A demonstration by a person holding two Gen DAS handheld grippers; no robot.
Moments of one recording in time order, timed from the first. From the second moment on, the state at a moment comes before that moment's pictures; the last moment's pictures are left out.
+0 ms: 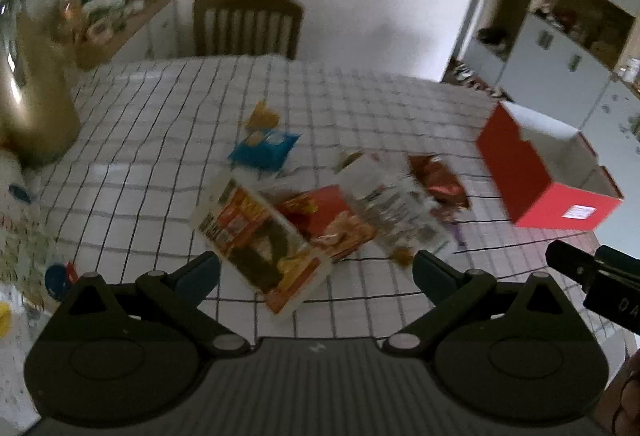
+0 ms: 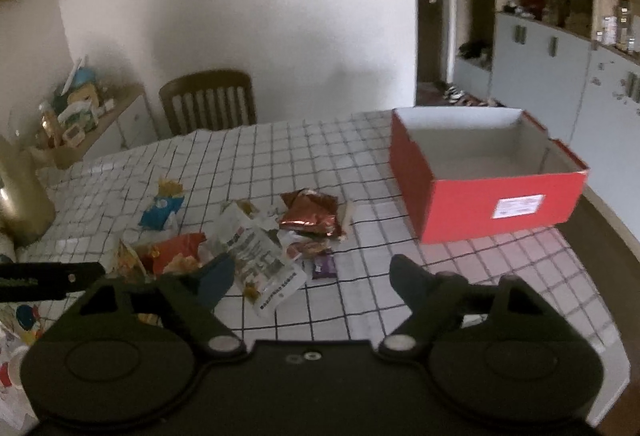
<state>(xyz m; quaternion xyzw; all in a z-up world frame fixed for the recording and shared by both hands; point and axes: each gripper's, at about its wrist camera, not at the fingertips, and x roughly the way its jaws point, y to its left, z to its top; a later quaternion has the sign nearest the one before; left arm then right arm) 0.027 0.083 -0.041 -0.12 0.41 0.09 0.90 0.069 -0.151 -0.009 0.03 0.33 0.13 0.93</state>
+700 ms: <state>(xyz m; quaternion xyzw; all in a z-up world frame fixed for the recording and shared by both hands) 0.132 0.167 -0.097 -0.20 0.48 0.21 0.83 0.164 -0.105 -0.078 -0.10 0.39 0.23 0.89</state>
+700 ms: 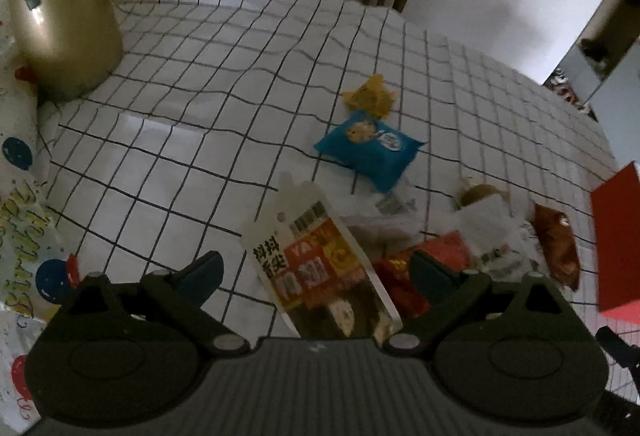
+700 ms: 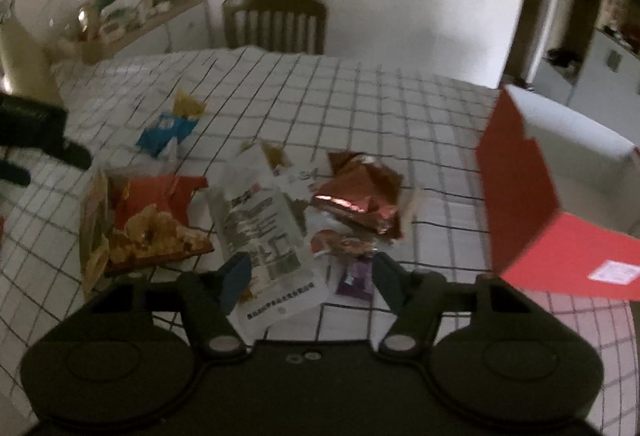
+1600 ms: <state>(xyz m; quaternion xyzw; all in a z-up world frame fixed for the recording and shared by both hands) 0.128 0.181 -0.164 -0.31 0.56 0.19 0.74 0.224 -0.088 -0.110 -0.10 0.50 0.36 0.78</state>
